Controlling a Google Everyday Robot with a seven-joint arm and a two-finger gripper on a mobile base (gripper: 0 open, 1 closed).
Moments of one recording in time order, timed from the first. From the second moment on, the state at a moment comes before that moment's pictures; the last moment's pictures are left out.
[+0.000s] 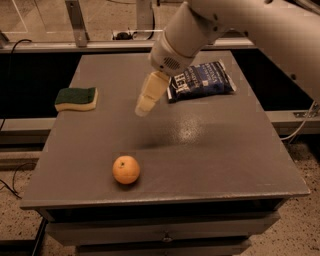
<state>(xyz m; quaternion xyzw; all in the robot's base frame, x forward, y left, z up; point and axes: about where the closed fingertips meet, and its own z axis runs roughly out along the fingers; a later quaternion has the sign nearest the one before) 0.588 0.011 0.917 -0.63 0.72 0.12 0.27</state>
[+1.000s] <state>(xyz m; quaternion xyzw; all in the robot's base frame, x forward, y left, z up) 0.656 0.169 0.875 -0.58 0.71 0.21 0.34</state>
